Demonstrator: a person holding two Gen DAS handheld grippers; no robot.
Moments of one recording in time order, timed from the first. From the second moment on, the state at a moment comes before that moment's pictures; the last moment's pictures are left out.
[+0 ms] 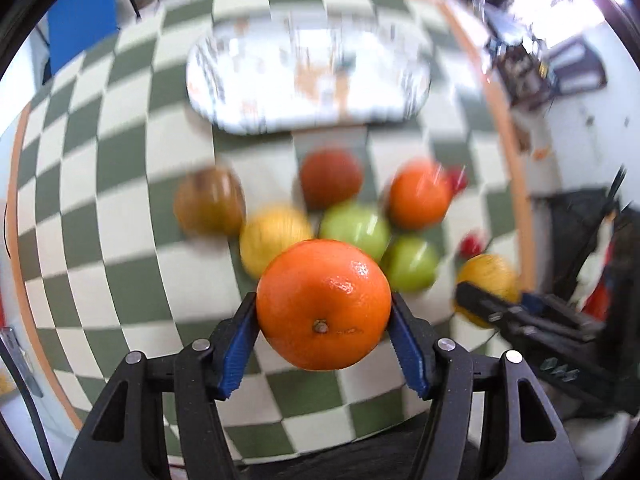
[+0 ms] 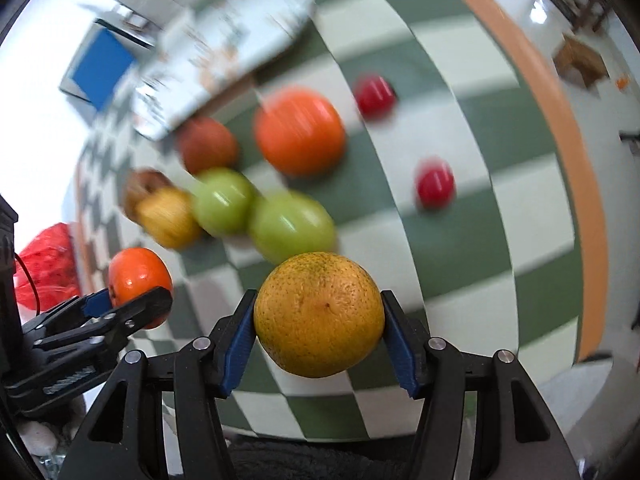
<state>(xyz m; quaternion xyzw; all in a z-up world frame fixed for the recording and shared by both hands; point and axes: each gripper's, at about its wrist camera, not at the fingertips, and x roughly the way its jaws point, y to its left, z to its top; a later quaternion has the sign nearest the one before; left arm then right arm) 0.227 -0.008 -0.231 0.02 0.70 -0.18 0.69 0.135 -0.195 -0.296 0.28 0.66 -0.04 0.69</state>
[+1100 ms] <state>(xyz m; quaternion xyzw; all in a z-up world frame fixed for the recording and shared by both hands) 0.473 -0.048 -0.335 -0.09 0.76 -0.06 0.65 0.446 -0.185 -0.355 0.14 0.65 0.07 0.75</state>
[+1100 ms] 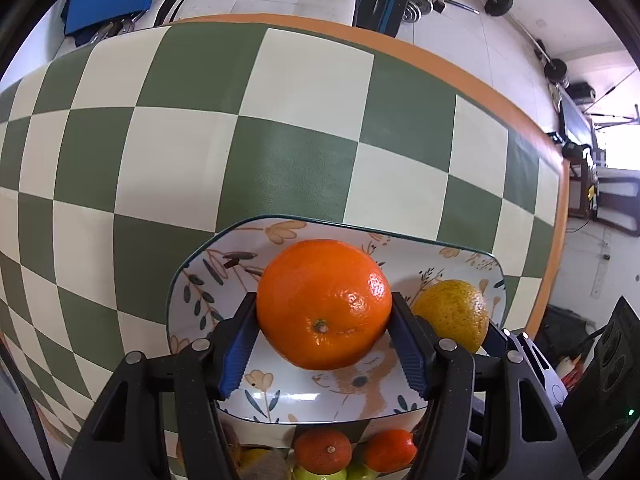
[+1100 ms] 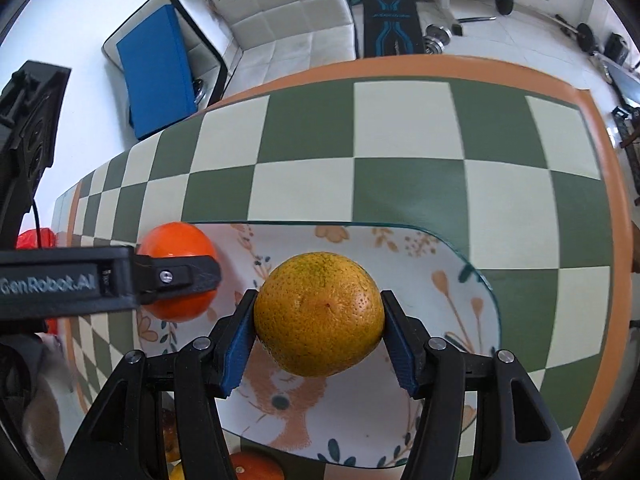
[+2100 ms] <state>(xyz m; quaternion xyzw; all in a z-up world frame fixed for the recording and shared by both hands) 0.405 -0.022 -0.268 0.04 0.65 -0.01 0.76 0.376 -0.203 -0.287 0.09 0.63 -0.04 0.77</state>
